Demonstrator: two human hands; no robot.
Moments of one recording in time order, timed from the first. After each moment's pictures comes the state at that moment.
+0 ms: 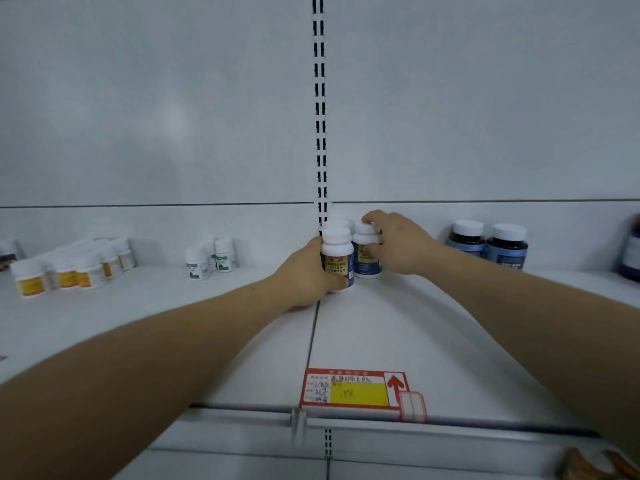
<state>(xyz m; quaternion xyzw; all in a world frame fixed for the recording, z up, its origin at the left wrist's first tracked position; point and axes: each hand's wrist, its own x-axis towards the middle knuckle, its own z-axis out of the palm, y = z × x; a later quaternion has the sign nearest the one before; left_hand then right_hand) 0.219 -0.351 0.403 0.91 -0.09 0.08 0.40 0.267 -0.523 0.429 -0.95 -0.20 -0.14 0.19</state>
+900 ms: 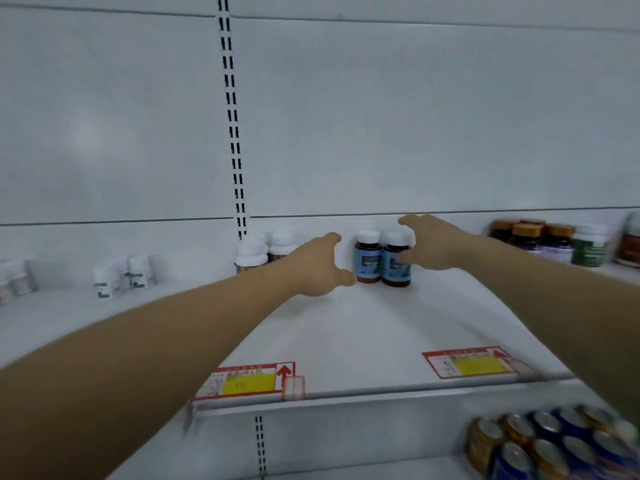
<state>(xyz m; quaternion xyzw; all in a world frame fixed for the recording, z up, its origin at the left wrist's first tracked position) 0.199 -0.474 0.442 0.95 -0.18 0.04 0.24 0.214 -0.687 0.463 -0.99 -0.03 -0.10 0.10</state>
